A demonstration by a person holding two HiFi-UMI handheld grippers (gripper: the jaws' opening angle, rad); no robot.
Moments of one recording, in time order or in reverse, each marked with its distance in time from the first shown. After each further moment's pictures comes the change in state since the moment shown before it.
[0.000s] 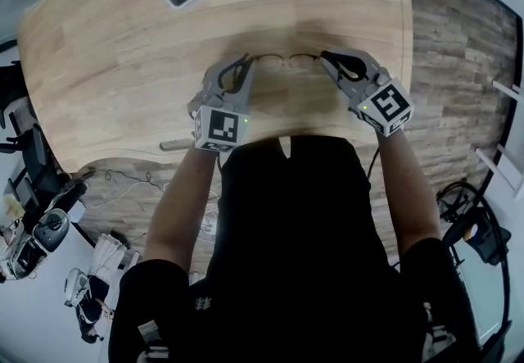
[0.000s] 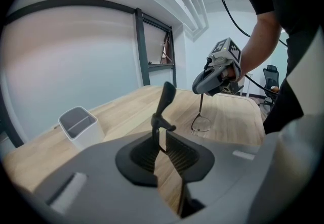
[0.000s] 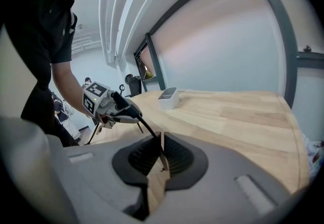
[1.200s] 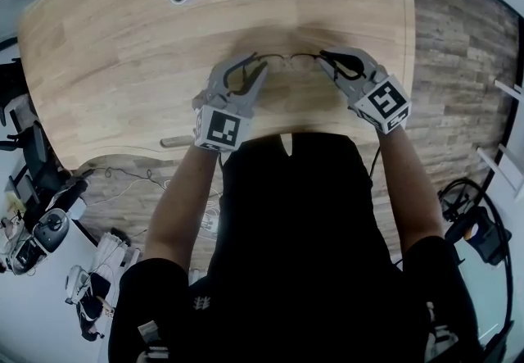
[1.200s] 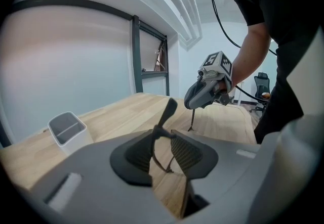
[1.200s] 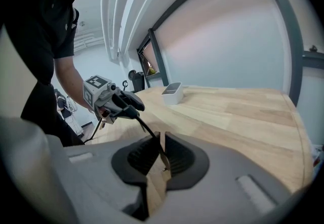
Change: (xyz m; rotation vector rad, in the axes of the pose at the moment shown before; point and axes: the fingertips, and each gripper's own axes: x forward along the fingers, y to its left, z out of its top) left arm -0.004 -0.022 0.020 -0.002 -0.087 -0.097; right arm 0.005 0.010 -0.013 -0.019 0.040 0.039
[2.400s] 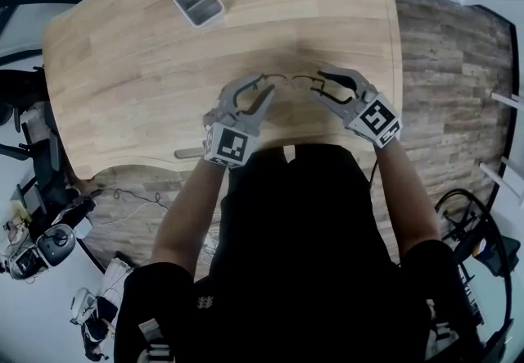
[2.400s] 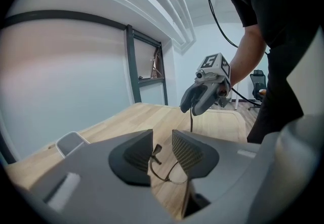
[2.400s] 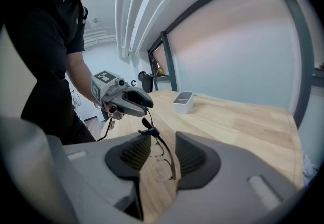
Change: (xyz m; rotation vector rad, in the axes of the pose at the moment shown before) left arm -0.029 -0.013 0.045 0.071 -0.057 -0.004; right arm -0.025 0.039 0.031 -0.117 -0.011 0.045
